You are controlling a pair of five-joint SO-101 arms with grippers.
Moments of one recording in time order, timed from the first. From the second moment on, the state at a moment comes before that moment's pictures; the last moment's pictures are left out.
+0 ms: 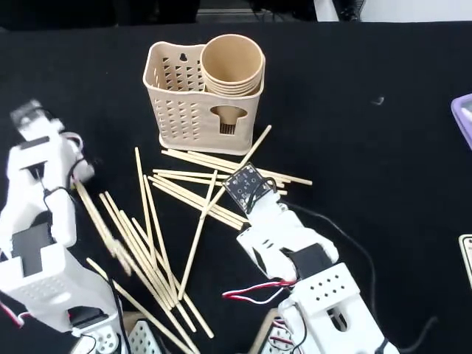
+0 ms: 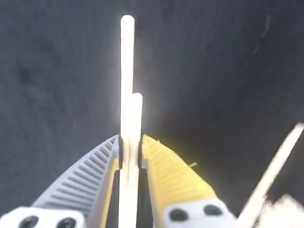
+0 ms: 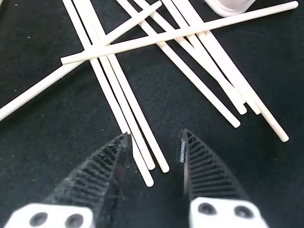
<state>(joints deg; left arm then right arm) -27.0 7.5 20.1 48.9 15.7 -22.9 -66.3 80.9 51.6 16.7</state>
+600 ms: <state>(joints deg) -27.0 7.5 -18.1 78.8 21.5 -22.9 -66.3 80.9 51.6 16.7</state>
